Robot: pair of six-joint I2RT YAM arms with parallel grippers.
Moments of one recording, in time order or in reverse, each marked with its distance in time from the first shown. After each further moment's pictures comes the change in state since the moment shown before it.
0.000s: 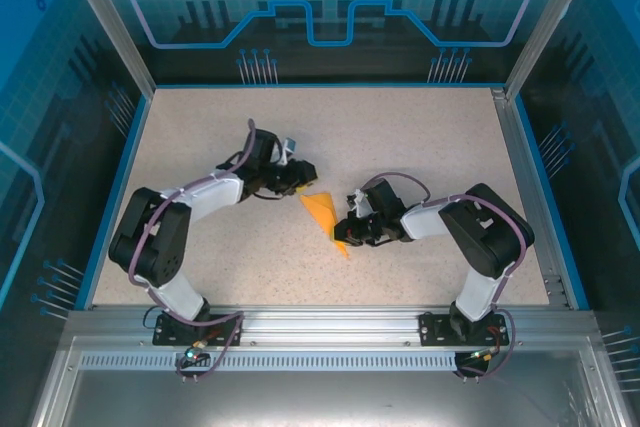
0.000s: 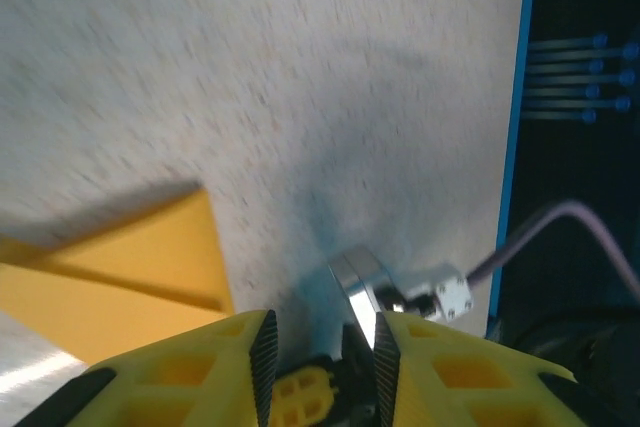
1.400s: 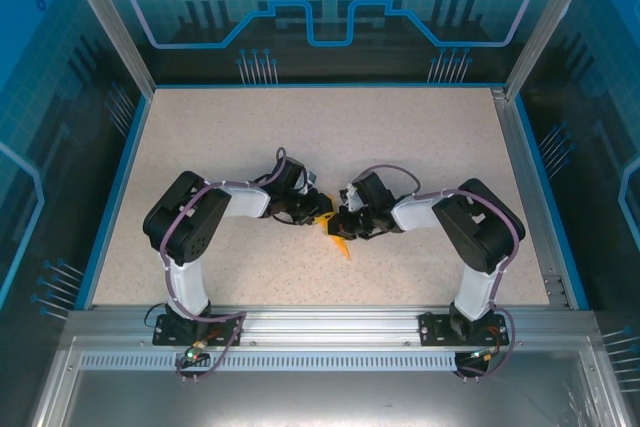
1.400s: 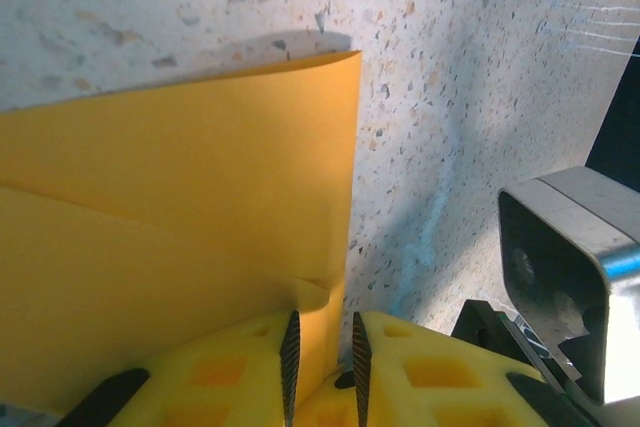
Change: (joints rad) left arm -0.108 0.215 -0.050 0.122 0.000 -0.113; right arm 0.027 0.047 0.112 -0.091 0.054 -0.027
